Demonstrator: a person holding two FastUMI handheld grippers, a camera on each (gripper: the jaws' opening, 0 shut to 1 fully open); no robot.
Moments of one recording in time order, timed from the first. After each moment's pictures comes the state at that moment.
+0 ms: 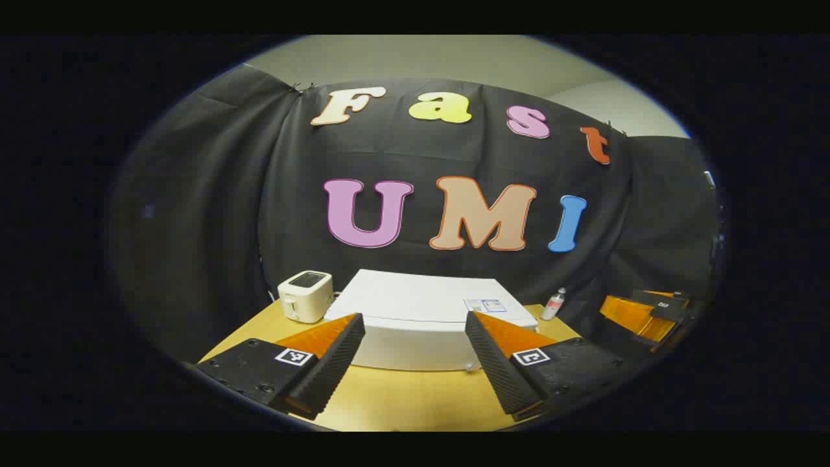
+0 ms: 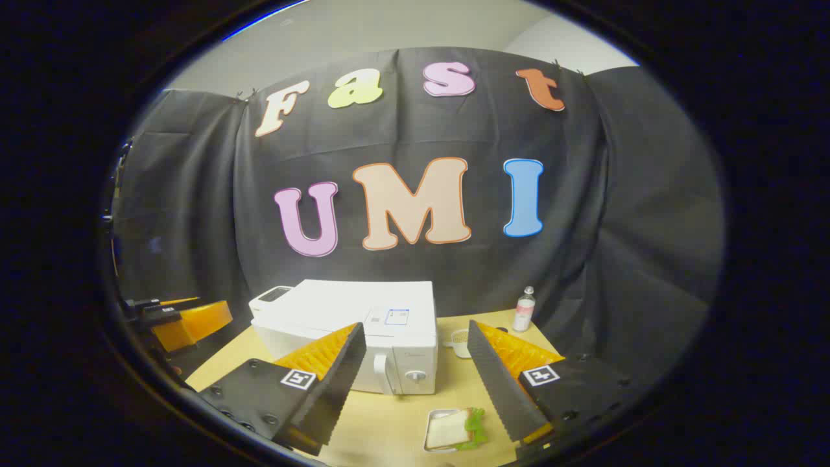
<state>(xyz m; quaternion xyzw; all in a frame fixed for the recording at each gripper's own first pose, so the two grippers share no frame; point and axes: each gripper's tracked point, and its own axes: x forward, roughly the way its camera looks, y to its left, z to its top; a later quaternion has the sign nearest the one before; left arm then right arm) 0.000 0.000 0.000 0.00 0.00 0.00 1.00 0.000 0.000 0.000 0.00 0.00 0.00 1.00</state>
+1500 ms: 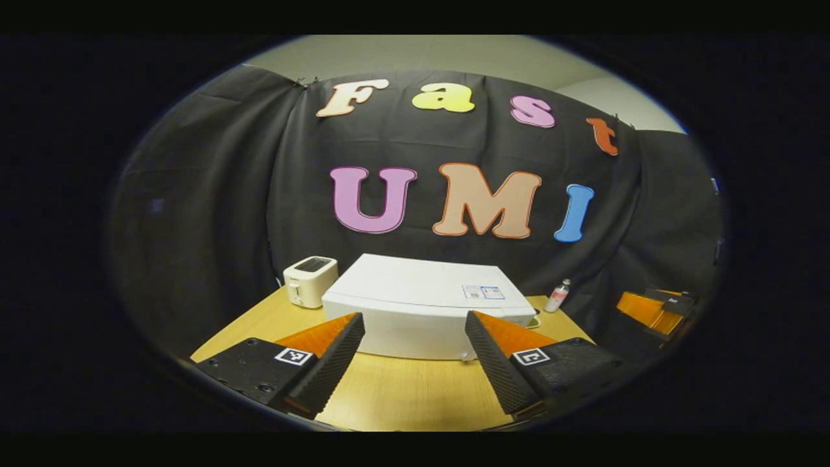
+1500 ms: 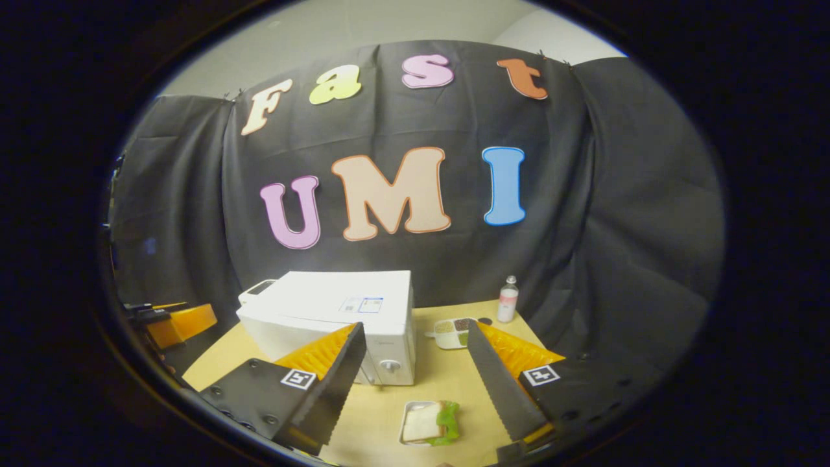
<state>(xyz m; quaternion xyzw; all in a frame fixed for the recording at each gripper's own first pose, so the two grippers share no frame) -0.010 -0.020 -0.032 0.00 0.04 0.02 1.00 -0.011 -0.059 -0.017 0.01 0.02 -0.02 1.00</state>
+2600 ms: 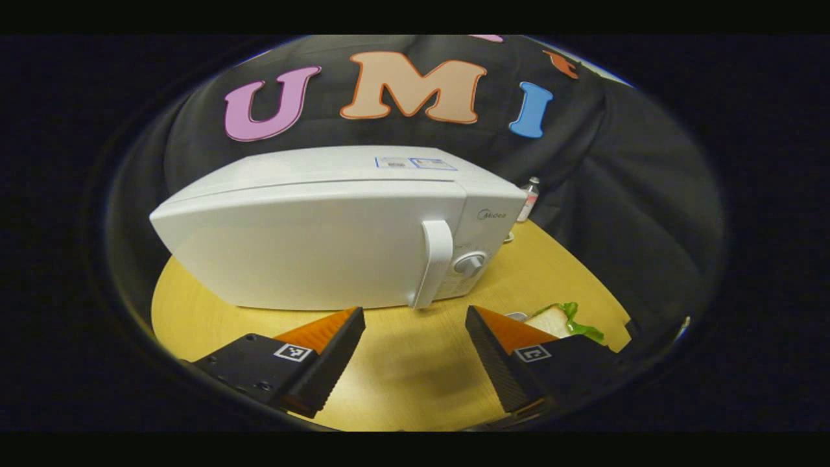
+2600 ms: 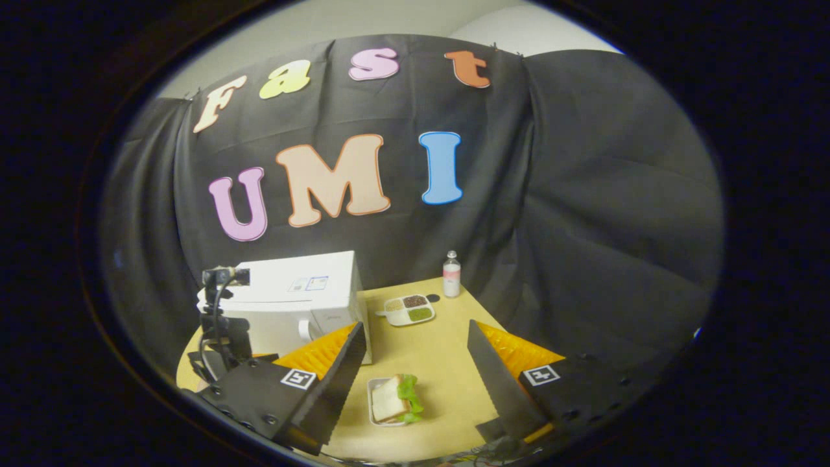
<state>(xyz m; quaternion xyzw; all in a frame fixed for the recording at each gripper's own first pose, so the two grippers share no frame) 0.100 -0.110 -0.252 0.04 0.27 -0.11 0.95 -0.065 -0.123 -0.053 0.03 0.05 -0.15 0.99</state>
